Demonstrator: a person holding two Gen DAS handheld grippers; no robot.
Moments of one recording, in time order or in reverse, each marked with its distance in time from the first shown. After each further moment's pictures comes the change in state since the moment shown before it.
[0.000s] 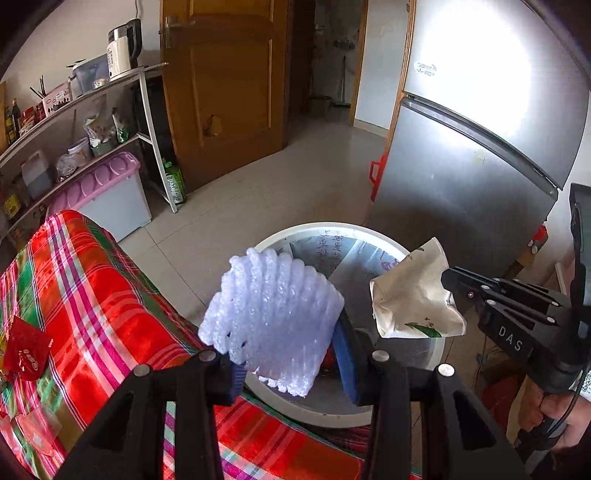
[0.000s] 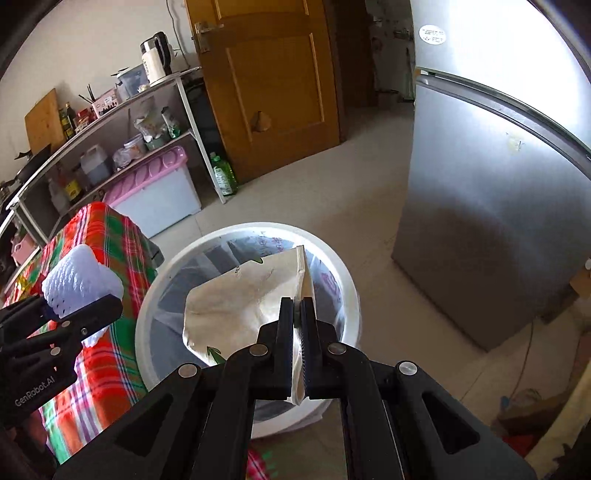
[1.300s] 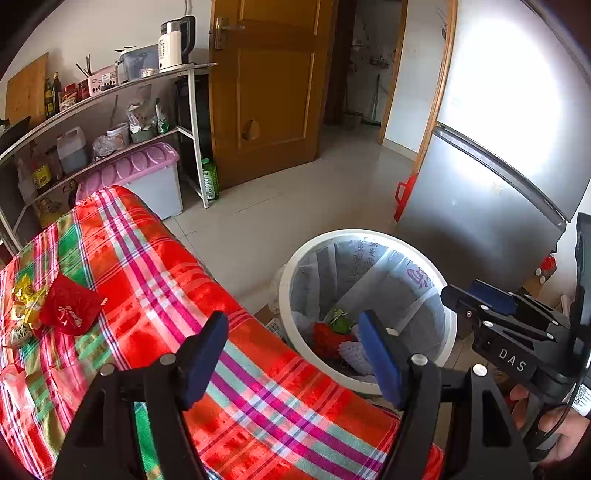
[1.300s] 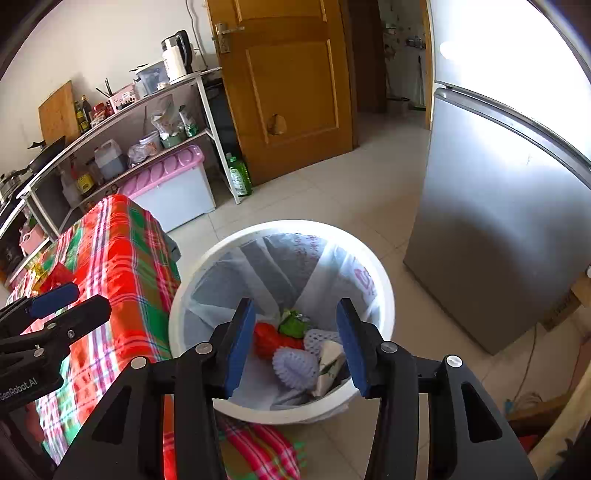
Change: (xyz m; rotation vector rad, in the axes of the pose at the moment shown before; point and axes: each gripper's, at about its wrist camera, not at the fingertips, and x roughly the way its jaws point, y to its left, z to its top) left arm -0.054 0.047 -0.023 -0.124 -0.054 0.069; right arm -0.021 0.042 -0.010 -0.040 -0.029 0.030
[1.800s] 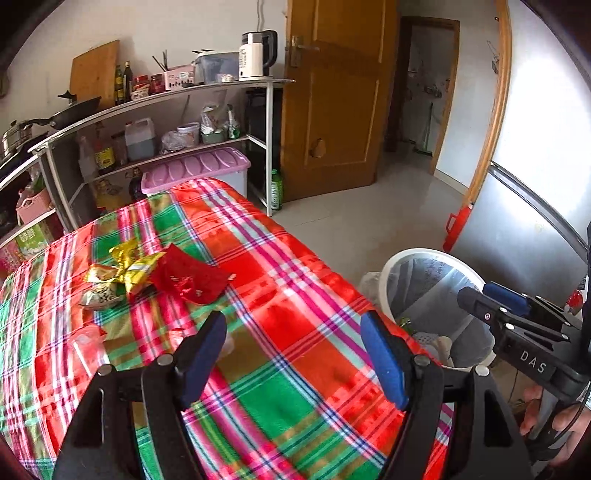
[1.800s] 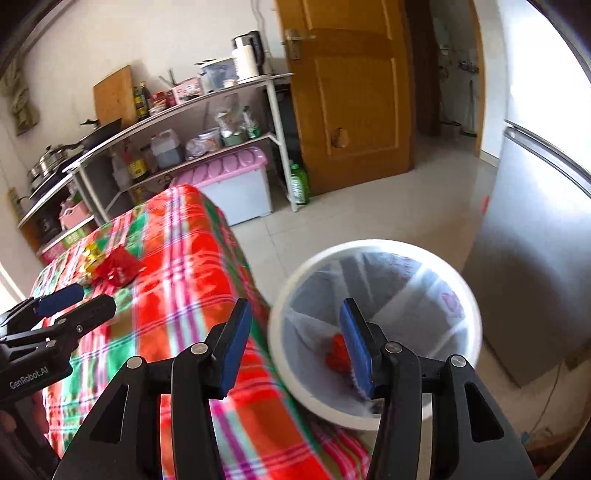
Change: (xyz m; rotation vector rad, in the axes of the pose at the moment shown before) left arm -0.057 0.092 -0.032 -0.138 -0.083 0.166; right arm -0.011 0.094 -0.002 -0.142 -0.042 0.167
